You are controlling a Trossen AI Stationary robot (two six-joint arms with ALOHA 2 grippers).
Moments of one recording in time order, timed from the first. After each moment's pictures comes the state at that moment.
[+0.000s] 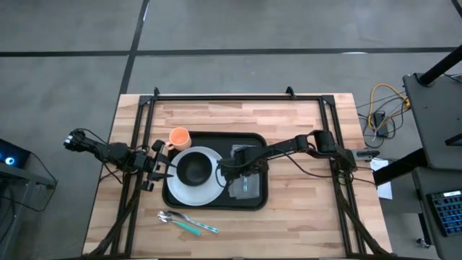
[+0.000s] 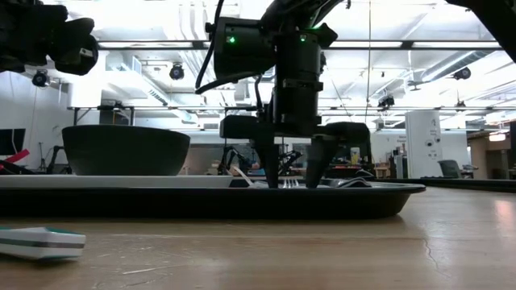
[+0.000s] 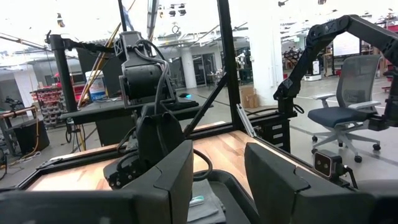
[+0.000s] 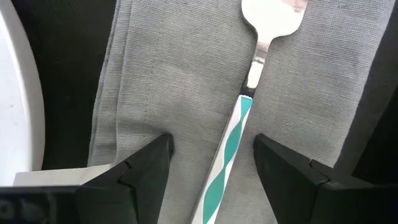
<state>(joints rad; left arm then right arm) -0.35 0.04 0.01 0.15 -0.08 0.15 0.10 2.23 1.67 -0.98 0.11 1.46</state>
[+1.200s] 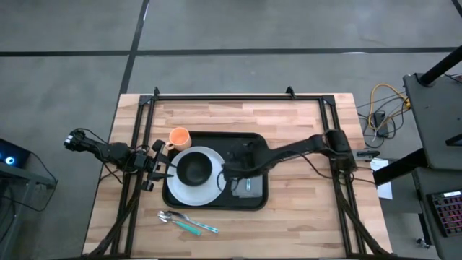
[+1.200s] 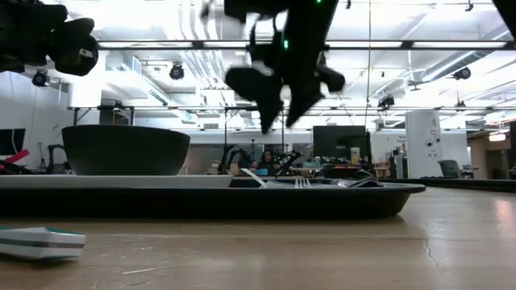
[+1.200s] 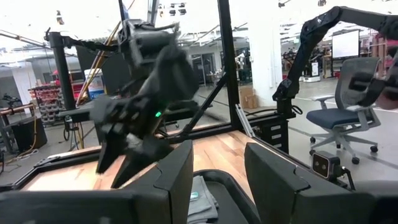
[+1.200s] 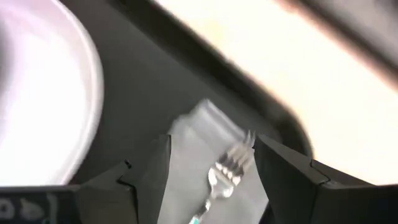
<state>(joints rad) -0.35 0.04 0.01 0.14 -0.08 0.14 0.16 2.07 1.67 -0.97 0.72 0.97</state>
